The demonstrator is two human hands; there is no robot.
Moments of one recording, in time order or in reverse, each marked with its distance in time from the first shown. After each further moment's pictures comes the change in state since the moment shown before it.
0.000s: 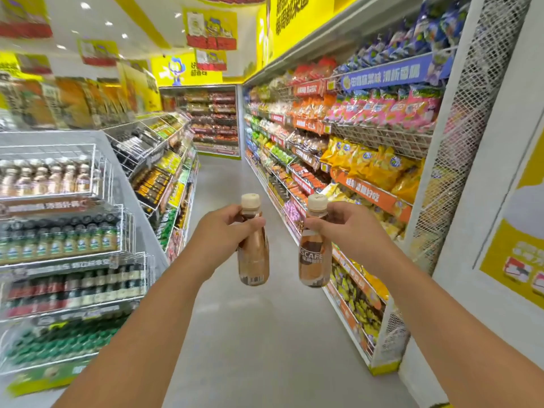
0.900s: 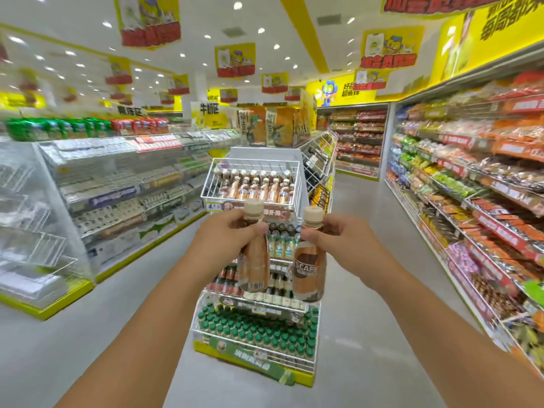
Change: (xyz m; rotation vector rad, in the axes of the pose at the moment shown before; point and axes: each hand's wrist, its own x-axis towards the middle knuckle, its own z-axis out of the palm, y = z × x) left_hand -0.055 -0.101 -0.486 0.226 0.495 -0.149; right_hand 0.085 -0.194 0.491 0.156 -0.479 -0.185
